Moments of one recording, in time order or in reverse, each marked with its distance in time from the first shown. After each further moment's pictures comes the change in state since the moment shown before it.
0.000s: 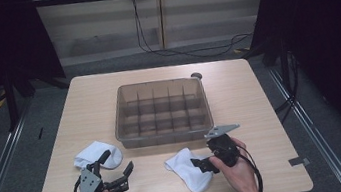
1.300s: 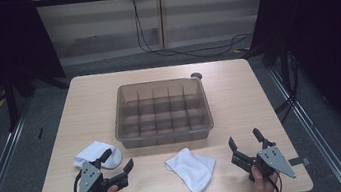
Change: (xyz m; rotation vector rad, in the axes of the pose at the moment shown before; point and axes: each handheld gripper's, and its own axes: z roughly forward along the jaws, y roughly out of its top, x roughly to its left) left arm 0.007 0.006 0.010 0.123 -0.011 -0.079; right arm -0.045 -0.096 -0.020 -0.818 -0.489 0.076
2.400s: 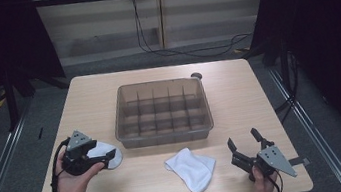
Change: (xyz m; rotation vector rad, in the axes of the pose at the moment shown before) left arm 0.054 0.086 0.011 0.583 0.029 0.019; right arm -0.001 0.000 0.000 0.001 0.042 0.000
